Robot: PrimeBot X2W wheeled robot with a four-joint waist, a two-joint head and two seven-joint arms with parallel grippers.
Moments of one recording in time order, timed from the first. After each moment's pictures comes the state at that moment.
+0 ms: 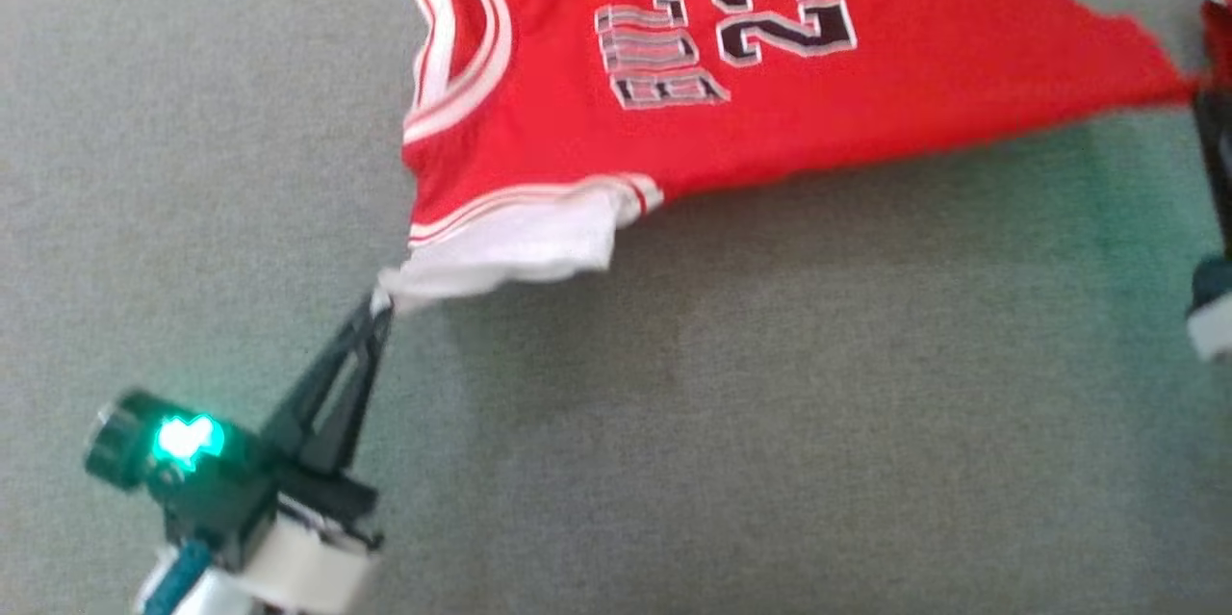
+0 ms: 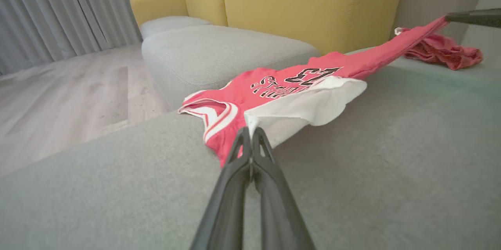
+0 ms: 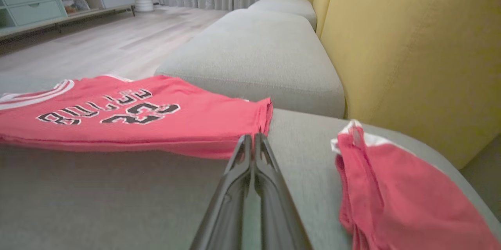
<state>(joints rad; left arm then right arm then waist) -0.18 0.63 -0.63 -0.12 -0.39 0.19 -0.24 -0.40 -0.71 0.37 0.34 0.62 0.13 -0.26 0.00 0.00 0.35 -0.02</state>
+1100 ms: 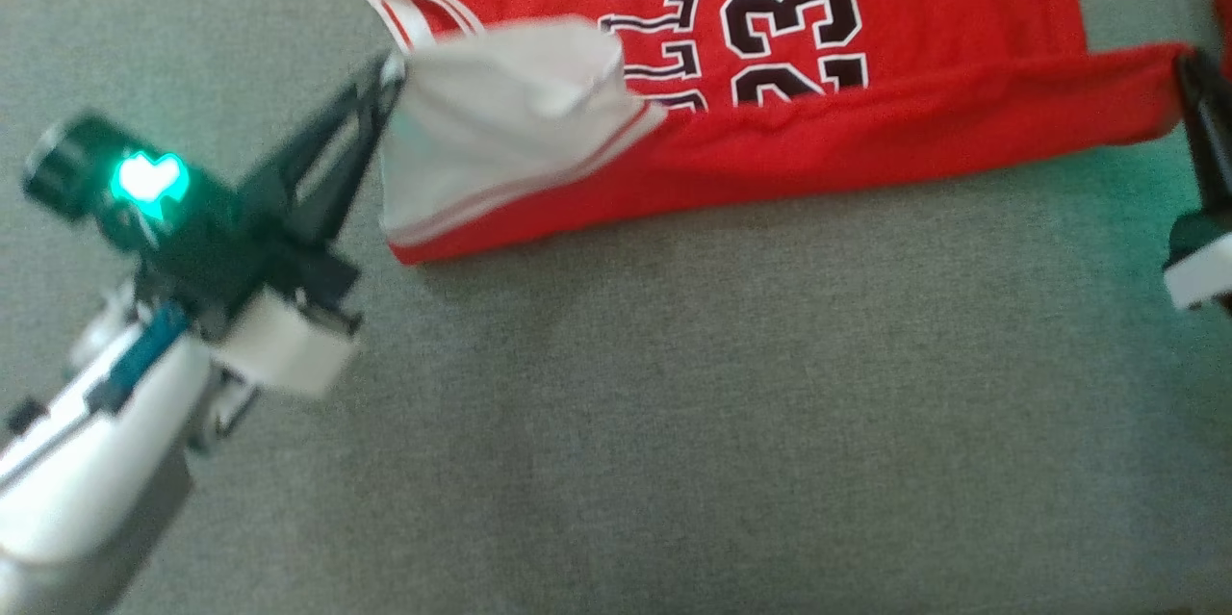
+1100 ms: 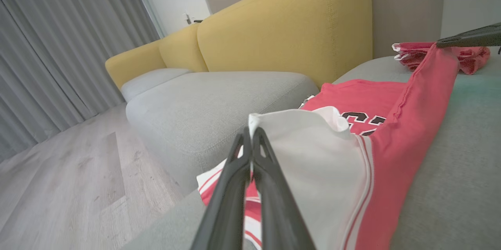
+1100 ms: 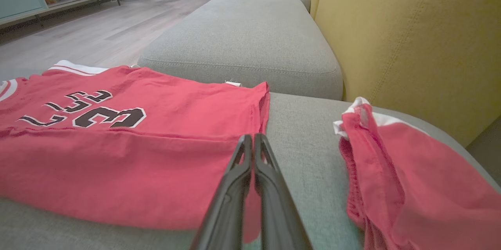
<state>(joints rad) -0.56 0.63 -0.64 -0.07 -0.32 0.03 -0.13 -0.48 -0.66 0.40 0.43 0.62 0.13 -0.26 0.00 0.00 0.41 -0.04</state>
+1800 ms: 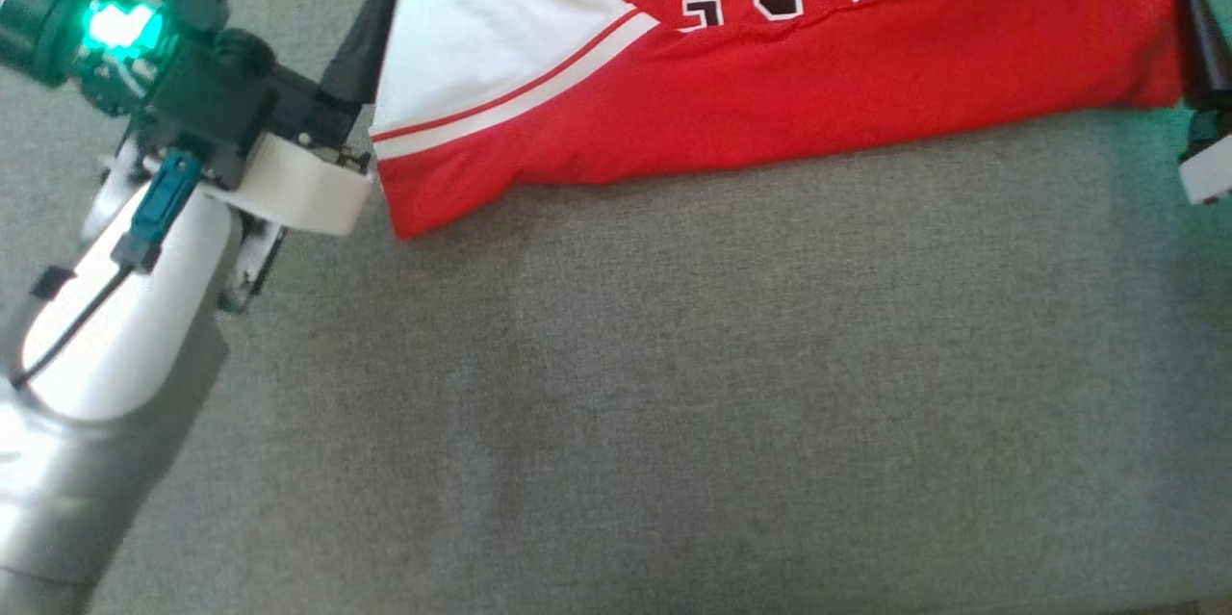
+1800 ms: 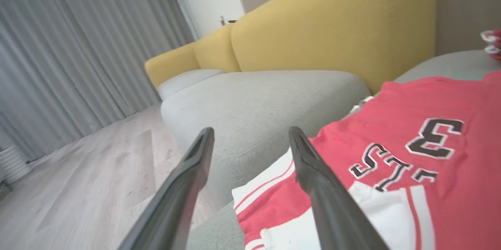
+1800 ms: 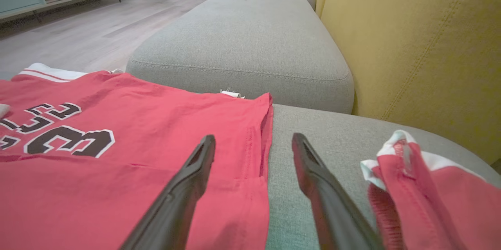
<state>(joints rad) -0.81 0.49 -0.63 0.18 -0.26 0.08 -0.18 -0.71 -0.66 0.48 0.53 0.63 0.13 -0.26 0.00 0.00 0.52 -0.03</state>
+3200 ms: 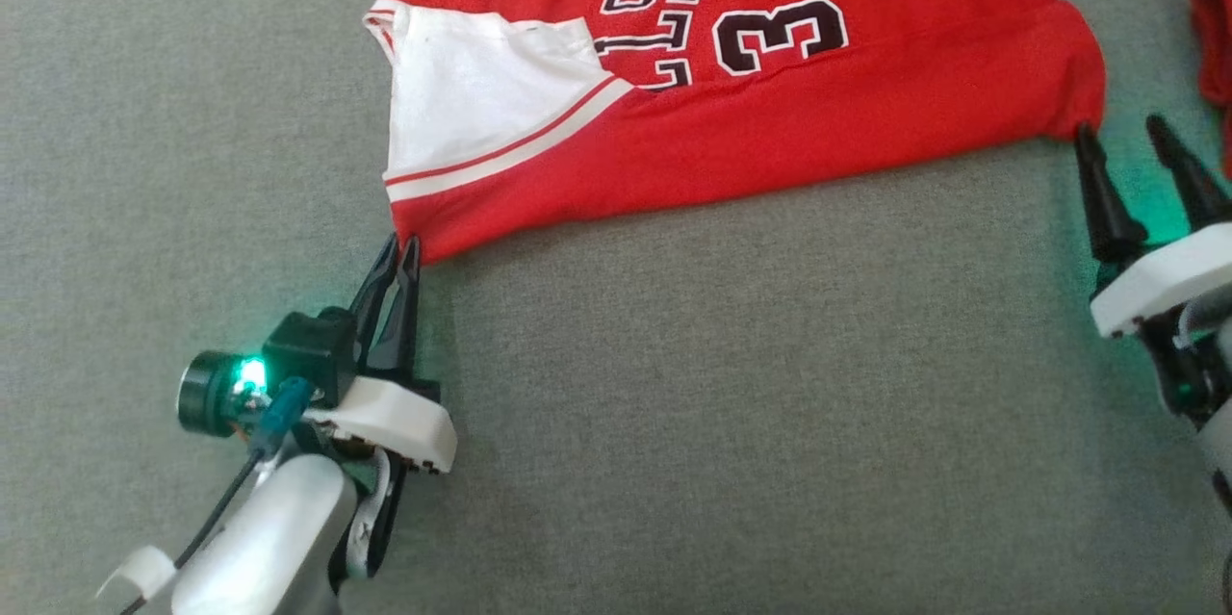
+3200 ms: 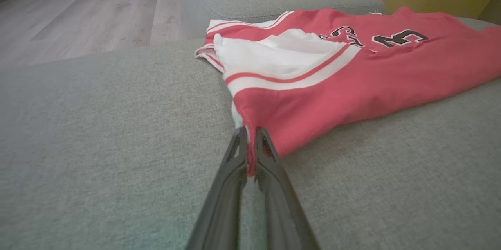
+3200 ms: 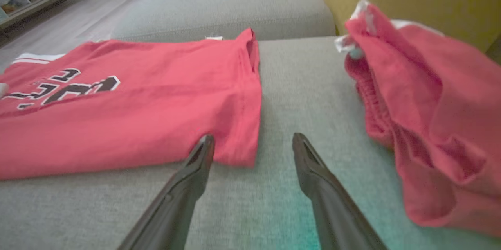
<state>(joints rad) -0.35 0.35 -0.63 0.22 -0.49 0.27 -0.09 -0.56 -0.53 0.49 0.72 0.71 0.13 -0.26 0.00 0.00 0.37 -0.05</state>
